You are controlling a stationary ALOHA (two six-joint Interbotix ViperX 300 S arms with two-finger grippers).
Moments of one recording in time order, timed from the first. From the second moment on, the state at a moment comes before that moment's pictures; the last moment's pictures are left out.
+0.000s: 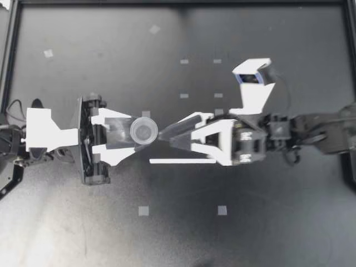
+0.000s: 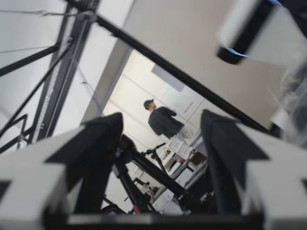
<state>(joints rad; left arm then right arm) -0.07 -0.07 1.11 -0.19 -1.18 0.14 -0.04 0.04 0.77 -0.19 -1.23 1.18</state>
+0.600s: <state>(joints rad) -0.07 -0.07 1.11 -0.19 -1.18 0.00 -0.17 -0.11 0.87 -0.51 -0.96 0.38</state>
